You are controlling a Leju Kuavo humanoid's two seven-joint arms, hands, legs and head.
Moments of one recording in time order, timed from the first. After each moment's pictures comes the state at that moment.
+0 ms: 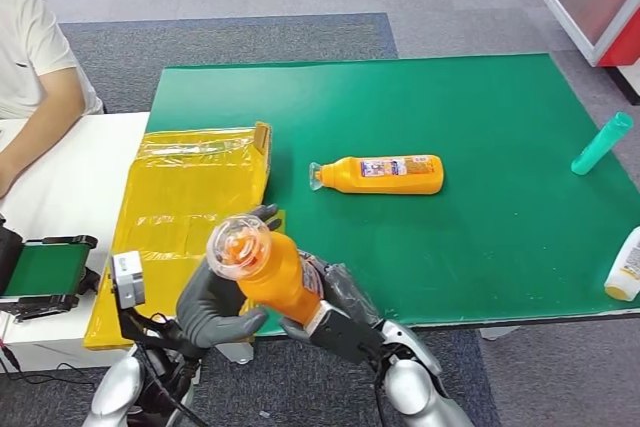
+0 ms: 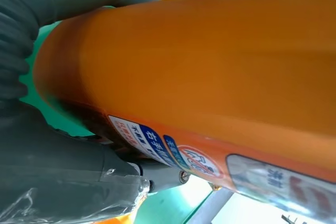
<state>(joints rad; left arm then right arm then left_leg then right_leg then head) 0.02 -0.06 -0.46 -1.73 0.37 -0.39 -0.06 -0.05 0.16 0.47 -1.42 0.49 0.08 -0.31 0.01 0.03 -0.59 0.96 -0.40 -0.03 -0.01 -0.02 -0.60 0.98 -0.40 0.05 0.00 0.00</state>
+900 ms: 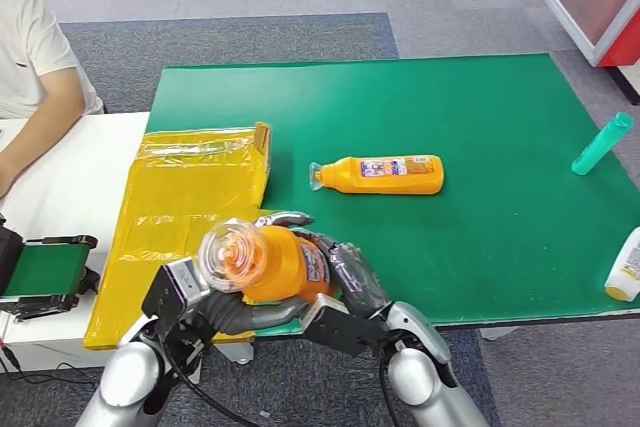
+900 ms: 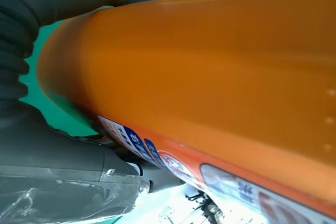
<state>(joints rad) -0.09 -0.03 -0.54 -1.77 -0.04 -0.32 -0.05 -0.09 0.15 0.46 -1.51 0.61 0.03 -0.30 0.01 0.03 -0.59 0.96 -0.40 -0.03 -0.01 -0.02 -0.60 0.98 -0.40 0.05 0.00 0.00</state>
